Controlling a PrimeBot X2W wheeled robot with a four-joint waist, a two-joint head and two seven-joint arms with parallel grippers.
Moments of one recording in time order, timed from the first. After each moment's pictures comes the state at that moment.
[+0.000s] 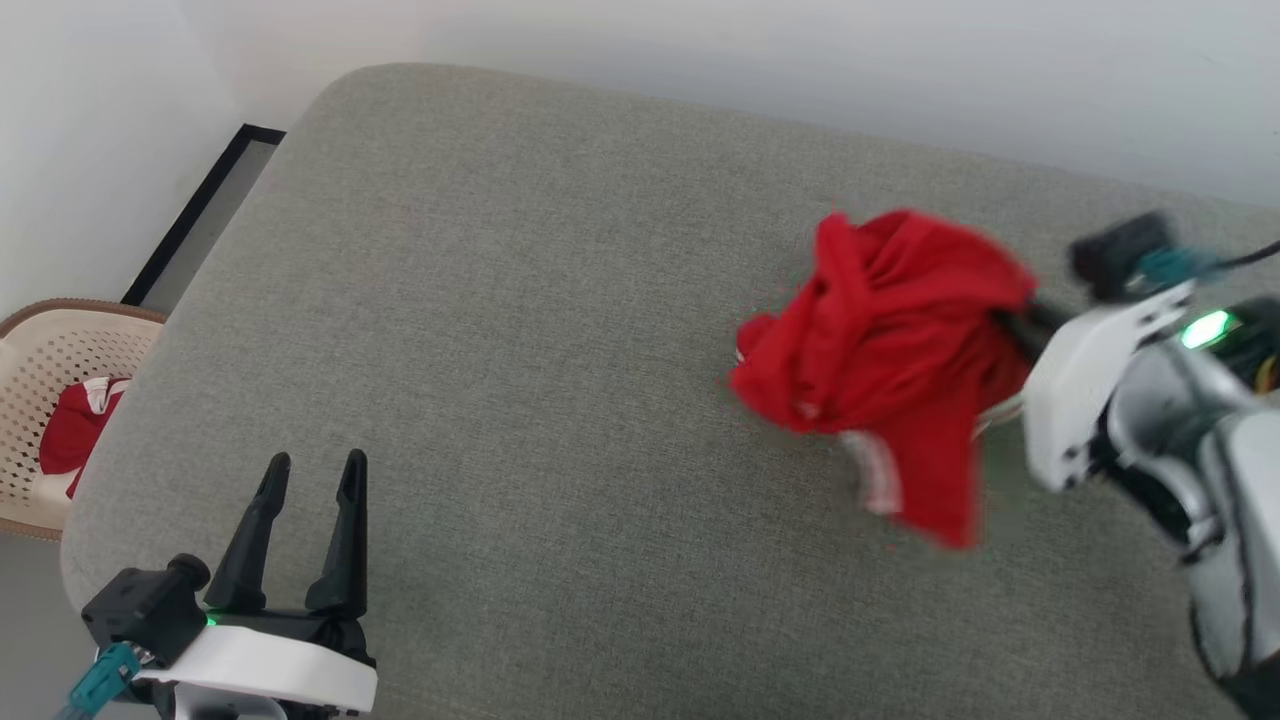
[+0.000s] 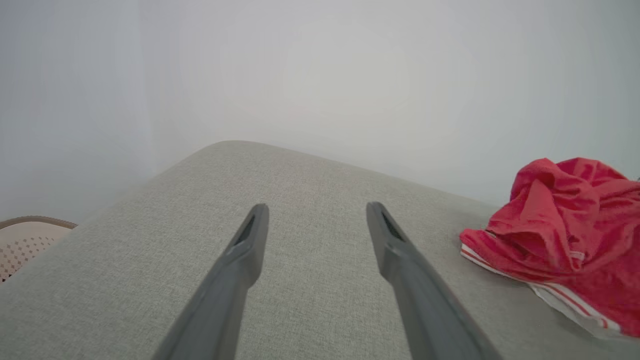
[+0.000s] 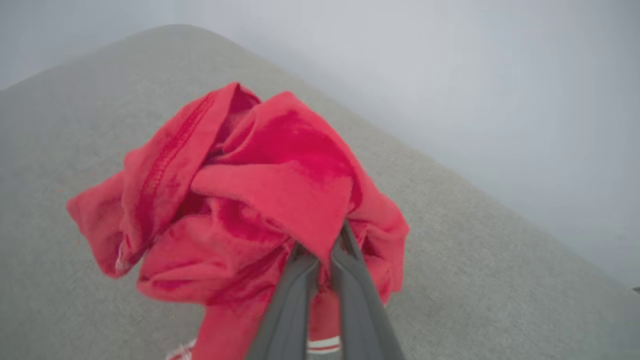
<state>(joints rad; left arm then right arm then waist) -0.01 0.24 -0.09 0.09 -0.50 -0.13 -0.26 -0.47 -0.41 0.30 0.15 0.41 0.13 0.53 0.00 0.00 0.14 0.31</state>
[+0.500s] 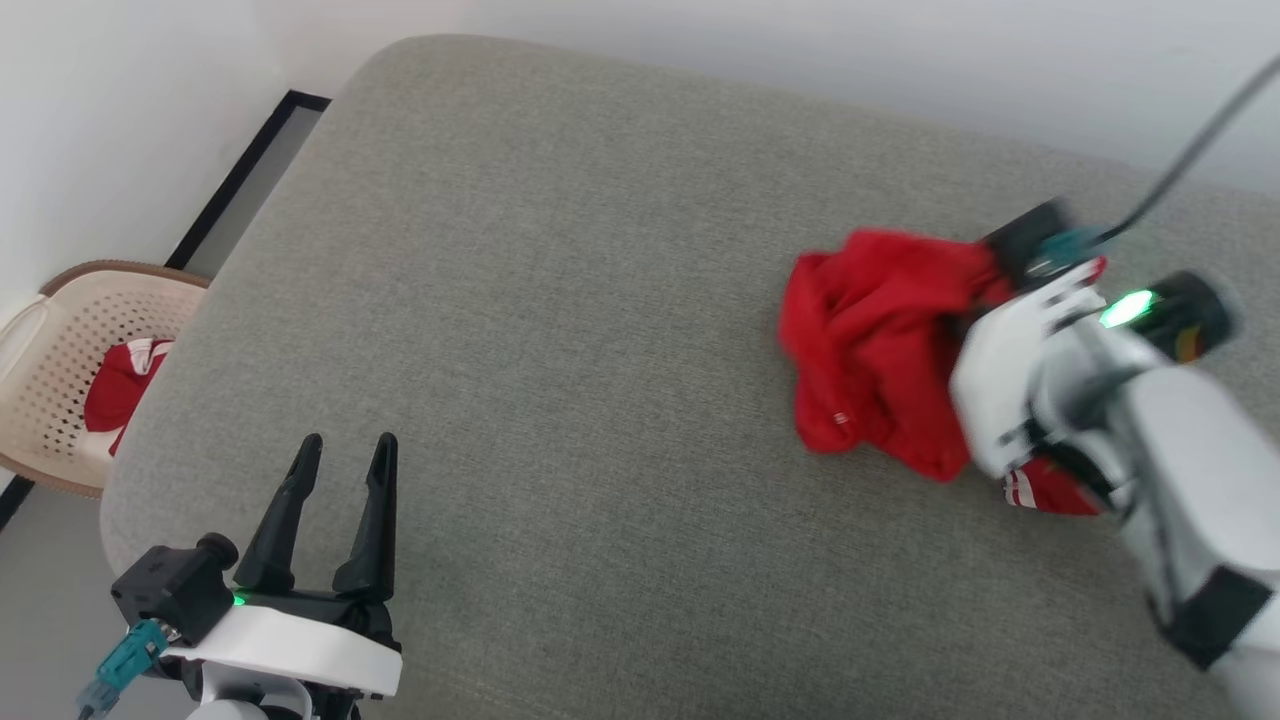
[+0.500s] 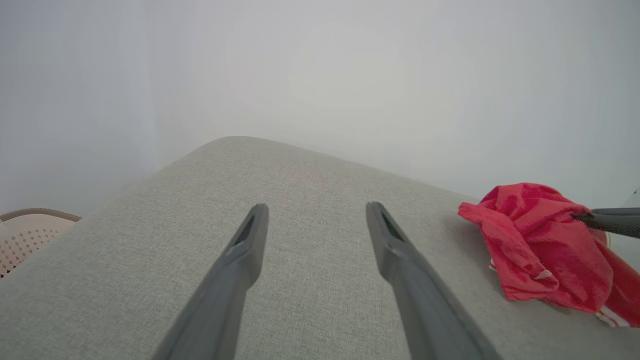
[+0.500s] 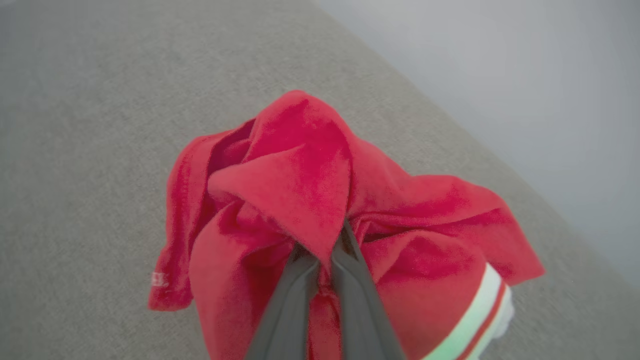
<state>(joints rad) -0.05 0.24 -0.14 0.11 -0.52 -0.13 -0.26 -0.67 -0.42 0.49 0.43 0.43 0.13 0.46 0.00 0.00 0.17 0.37</state>
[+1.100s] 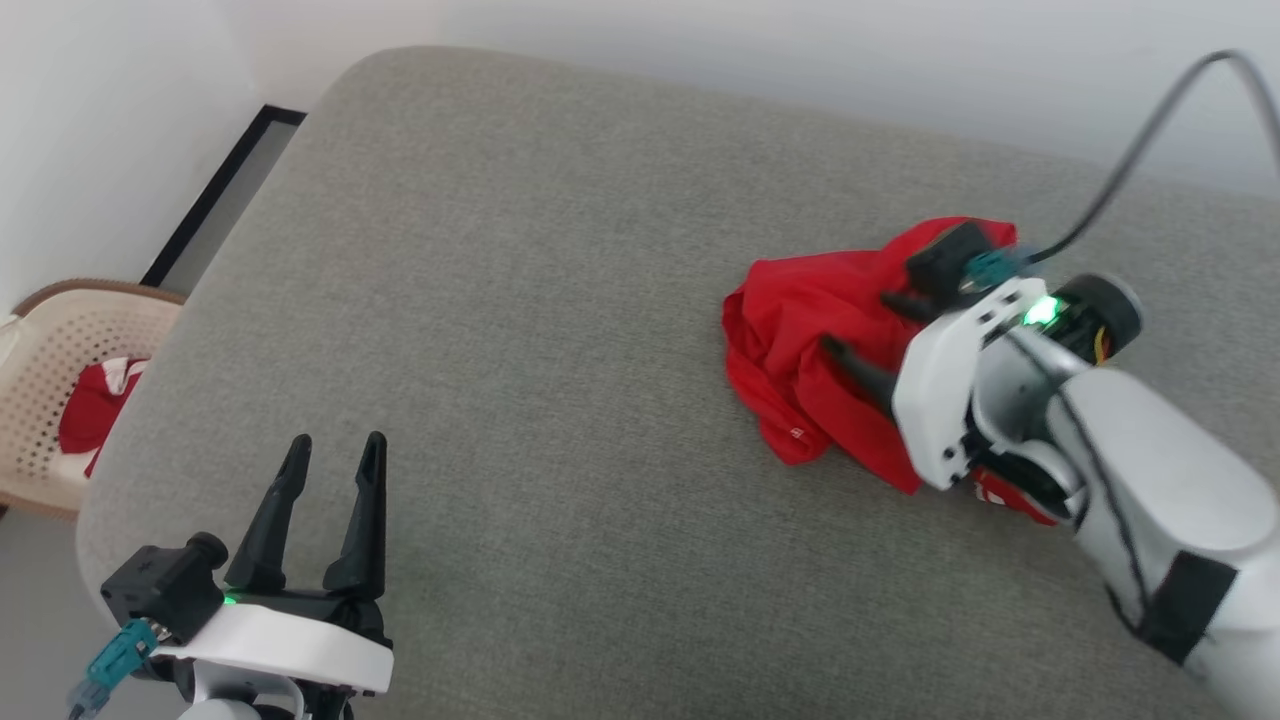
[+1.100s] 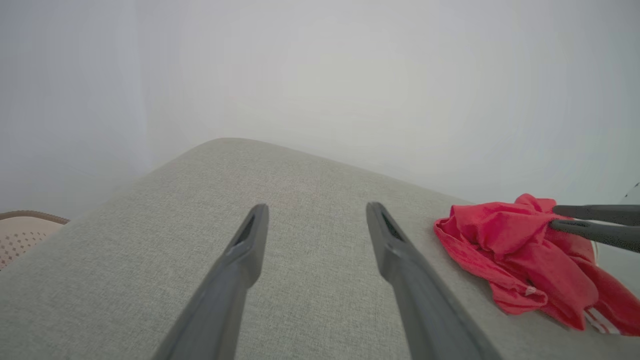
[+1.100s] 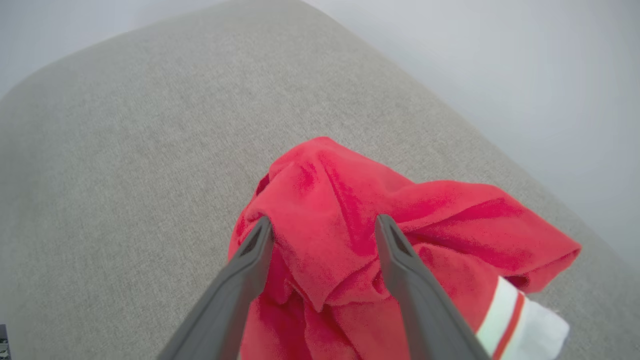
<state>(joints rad) -0.05 0.24 -0.13 0.12 -0.53 -0.13 -0.26 -0.76 -0.41 0.75 0.49 0.63 0.13 0.32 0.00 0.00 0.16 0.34</state>
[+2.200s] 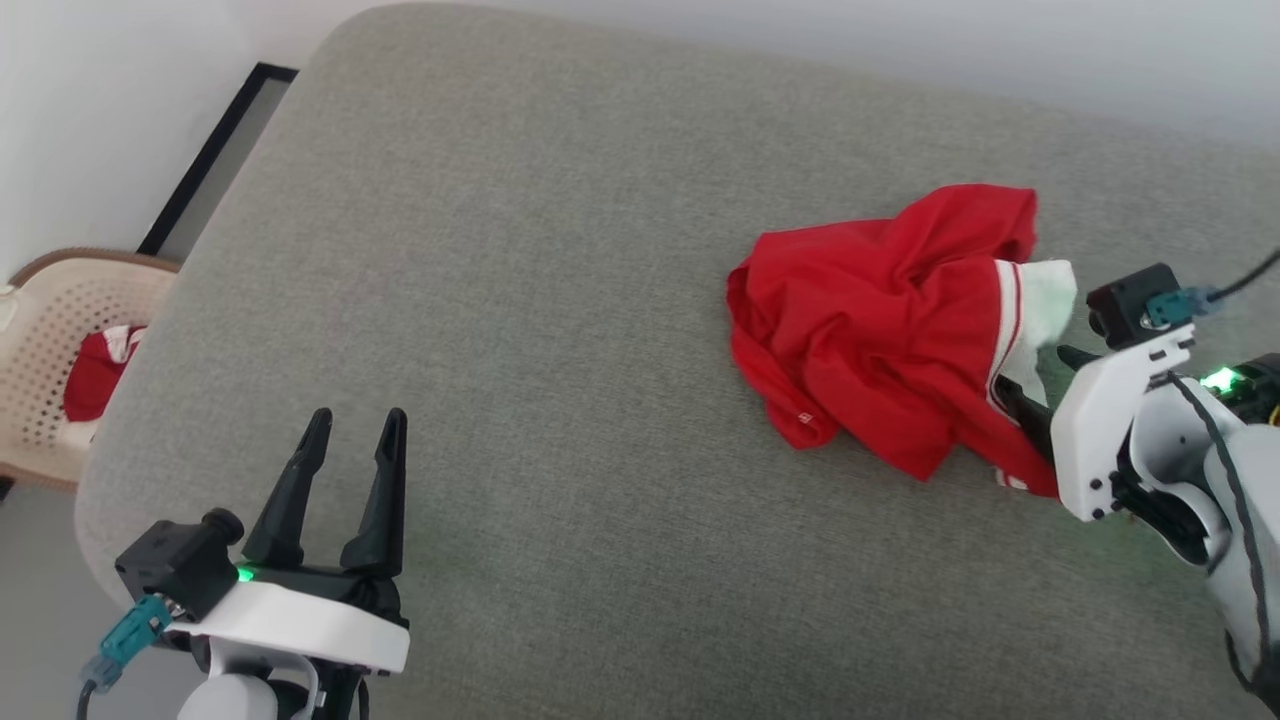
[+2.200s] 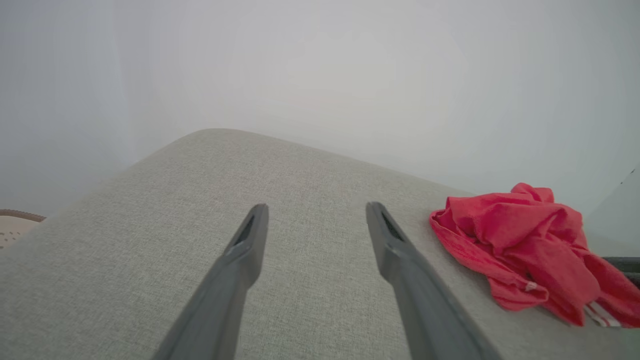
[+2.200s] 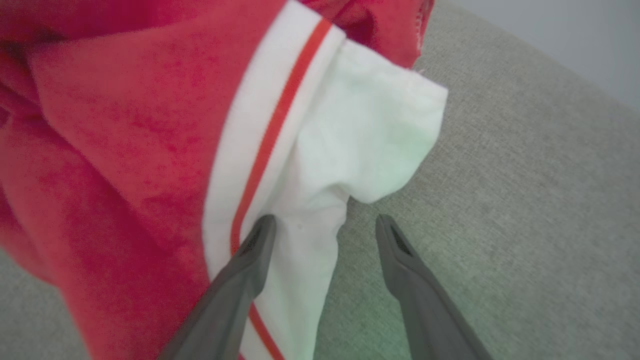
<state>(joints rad) -0.09 0.25 -0.17 0.11 -0.55 -0.13 -0.26 -0.56 -0.52 0.46 0.48 0.57 0.13 0.40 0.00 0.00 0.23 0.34</state>
